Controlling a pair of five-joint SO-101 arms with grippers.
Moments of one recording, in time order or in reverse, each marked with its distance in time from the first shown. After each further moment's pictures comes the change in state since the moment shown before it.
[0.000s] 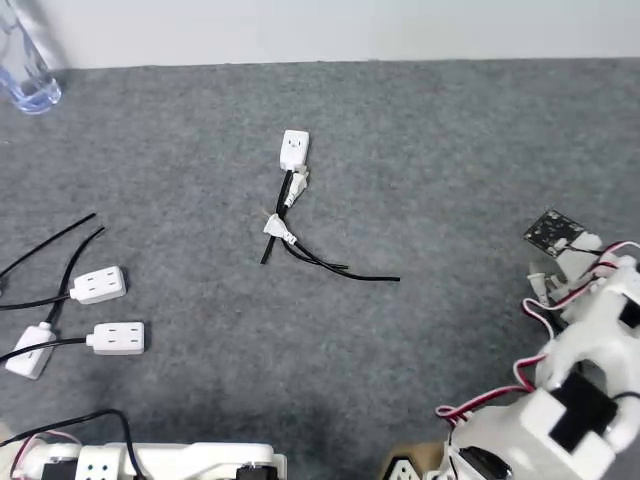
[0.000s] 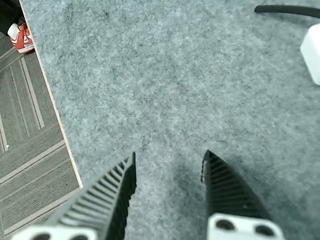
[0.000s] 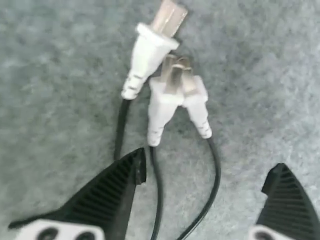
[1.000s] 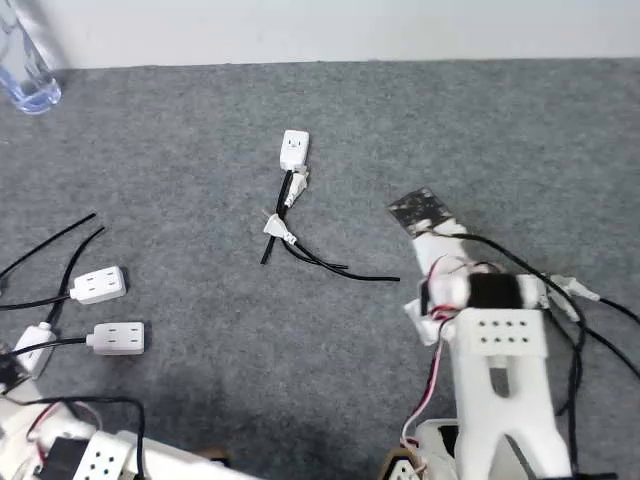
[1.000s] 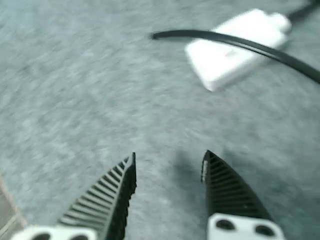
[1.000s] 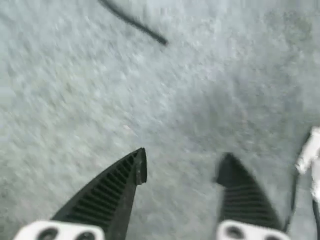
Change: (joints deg) left arm 16.7 0.0 -1.3 4.0 0.0; right arm -47.3 -39.4 20.1 21.8 -56.5
